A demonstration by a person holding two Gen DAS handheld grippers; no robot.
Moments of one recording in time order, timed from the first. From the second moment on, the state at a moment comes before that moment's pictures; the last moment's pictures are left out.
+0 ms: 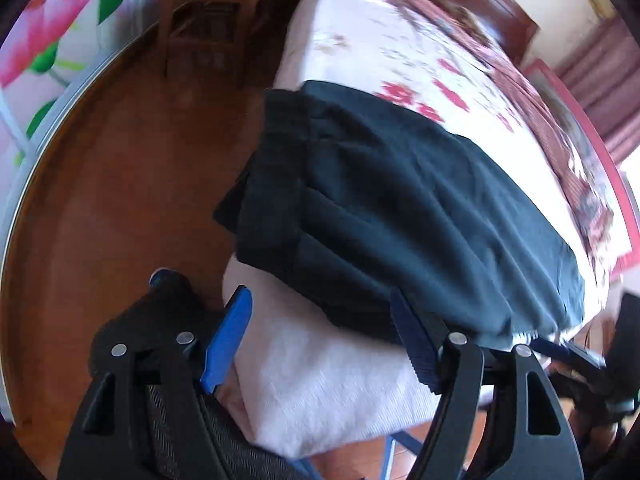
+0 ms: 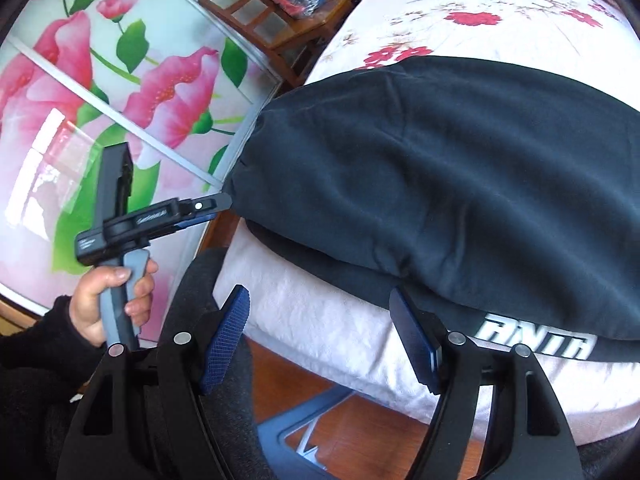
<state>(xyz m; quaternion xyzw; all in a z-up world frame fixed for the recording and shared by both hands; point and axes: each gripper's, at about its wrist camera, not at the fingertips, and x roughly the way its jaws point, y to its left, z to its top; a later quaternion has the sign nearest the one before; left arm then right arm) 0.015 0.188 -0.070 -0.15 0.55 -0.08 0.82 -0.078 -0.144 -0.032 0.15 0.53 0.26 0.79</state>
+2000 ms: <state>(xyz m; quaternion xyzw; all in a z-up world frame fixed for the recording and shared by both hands) -0.027 -0.074 -0.041 0.16 0.46 -0.30 0.82 -0.222 -0.543 -0.066 0.52 0.30 -0.16 0.78</state>
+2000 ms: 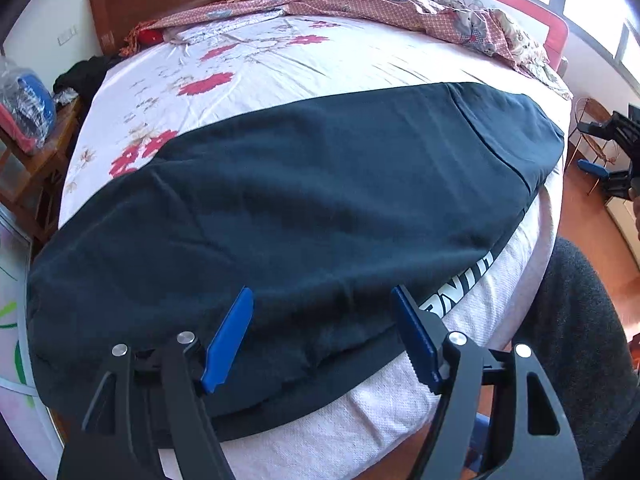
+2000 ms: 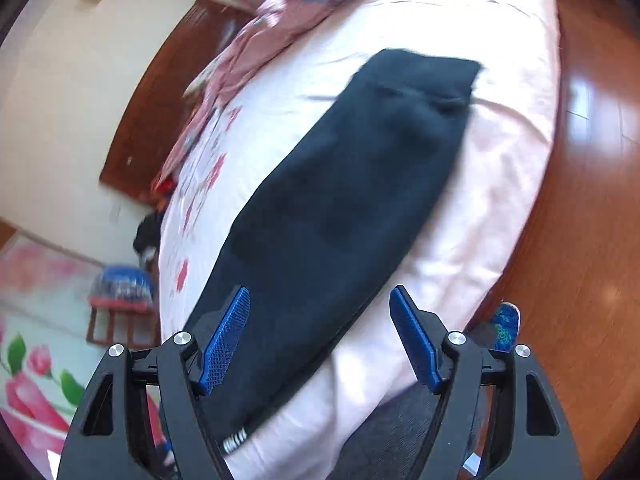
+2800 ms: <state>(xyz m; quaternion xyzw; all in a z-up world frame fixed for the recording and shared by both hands) -0.019 -0.048 -0.014 0.10 0.49 -0.25 0.83 -0.190 -0.641 -0.103 0.55 0.25 -0.24 0.76</state>
